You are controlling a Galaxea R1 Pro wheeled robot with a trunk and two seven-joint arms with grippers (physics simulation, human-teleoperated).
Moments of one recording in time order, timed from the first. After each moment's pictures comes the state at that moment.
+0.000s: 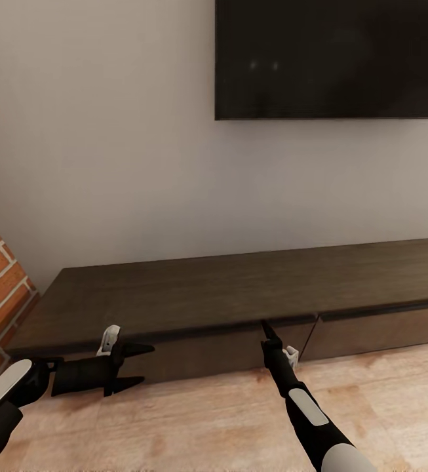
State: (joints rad) left arm -0.34 0.51 -0.25 -1.43 2.10 1.00 0.36; right arm -0.54 0.07 0.04 -0.51 -1.40 0.03 0.58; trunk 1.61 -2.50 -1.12
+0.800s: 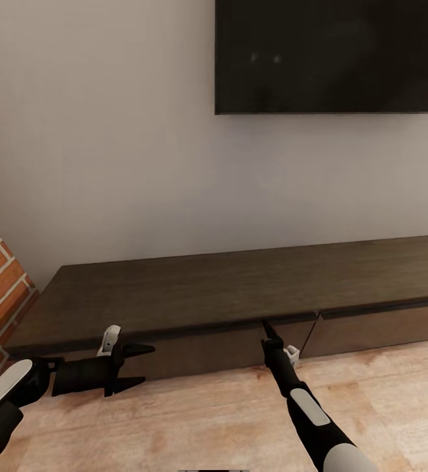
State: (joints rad) left arm -0.34 0.51 -0.25 -1.43 2.10 1.00 0.36; right arm -0.54 0.06 0.04 -0.51 -1.40 0.04 0.60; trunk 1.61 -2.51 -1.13
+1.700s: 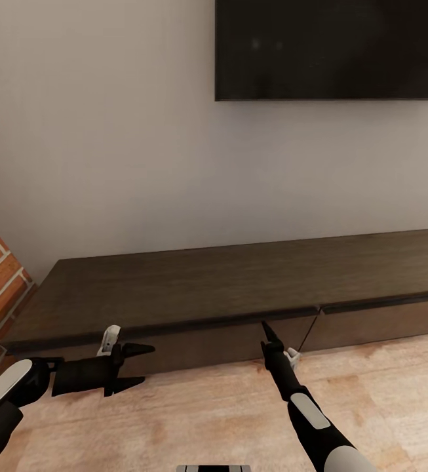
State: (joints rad) left arm -0.34 0.51 -0.25 -1.43 2.10 1.00 0.36; right arm -0.54 0.06 0.04 -0.47 -1.39 0.04 0.68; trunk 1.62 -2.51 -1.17
